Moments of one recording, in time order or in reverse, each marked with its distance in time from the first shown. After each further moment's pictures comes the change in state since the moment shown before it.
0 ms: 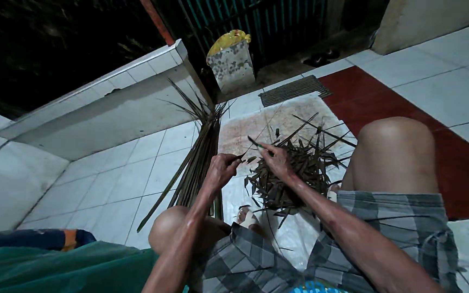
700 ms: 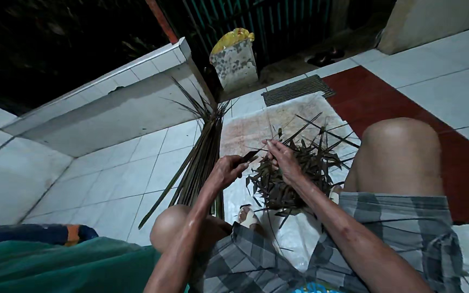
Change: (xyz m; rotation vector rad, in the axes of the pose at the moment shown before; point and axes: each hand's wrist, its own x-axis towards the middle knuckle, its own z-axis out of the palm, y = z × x) left_hand -0.001 -0.006 0.000 -0.031 -0.179 0.030; right_hand -0.010 -0.012 -0.008 0.692 -0.096 0.183
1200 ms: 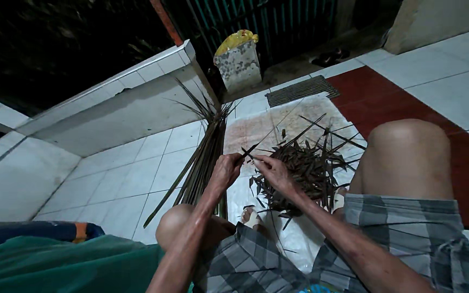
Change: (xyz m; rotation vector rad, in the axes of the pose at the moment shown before) left_hand 0.000 0.002 0.001 0.258 0.227 0.044; right_hand -0.028 -0.002 0.031 -0.588 -0.113 -0.110
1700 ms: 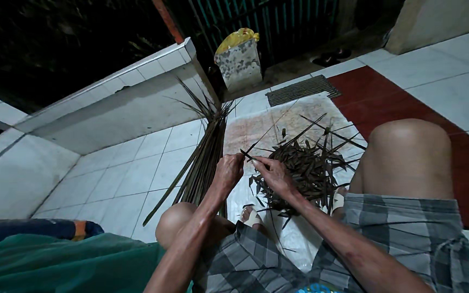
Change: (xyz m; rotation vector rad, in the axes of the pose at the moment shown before) left_hand -0.001 0.009 0.011 0.181 0.026 -0.022; right_hand -0.005 -0.009 0.005 -0.117 0.029 0.079
